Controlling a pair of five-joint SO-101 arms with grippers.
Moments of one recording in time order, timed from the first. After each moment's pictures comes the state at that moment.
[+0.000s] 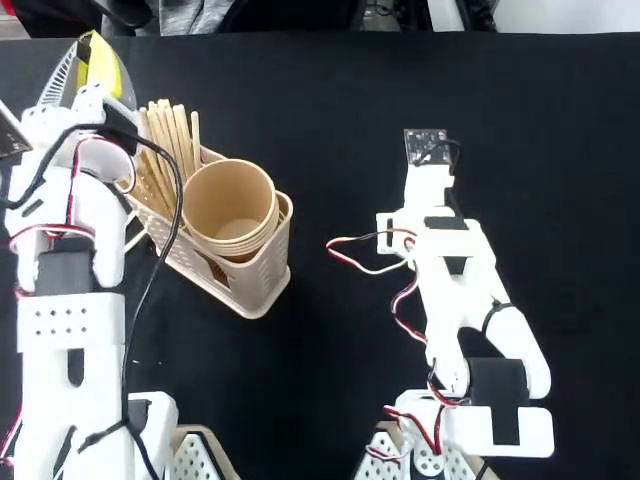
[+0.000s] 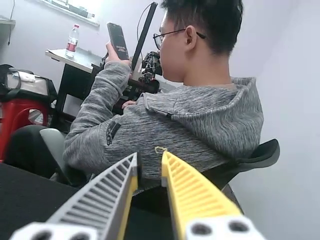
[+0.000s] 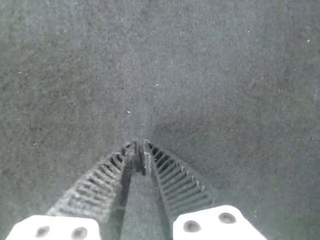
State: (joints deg) left arm -10.3 -46.5 35.8 11.4 20.1; right arm 0.6 -7.4 47.0 34.2 0.8
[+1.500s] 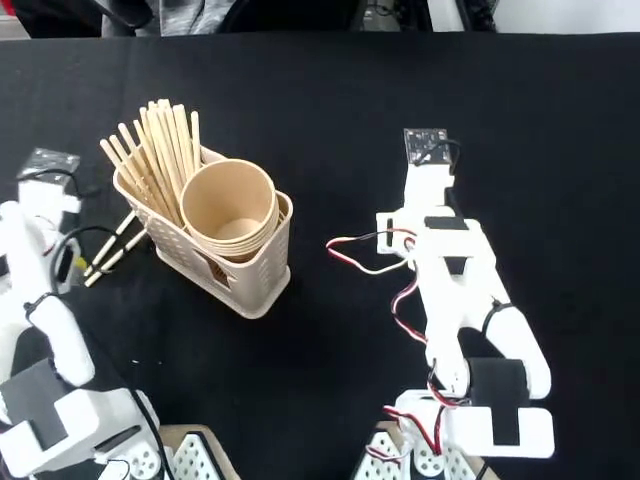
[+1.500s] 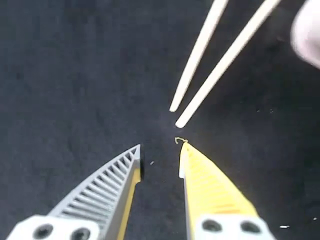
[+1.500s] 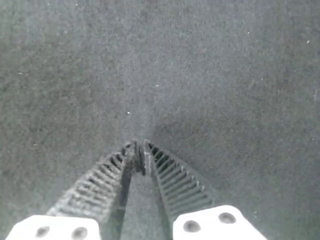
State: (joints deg) left arm -38.2 -8.0 27.8 65.2 -44.6; right arm 0.6 -7.4 47.0 34.0 0.8
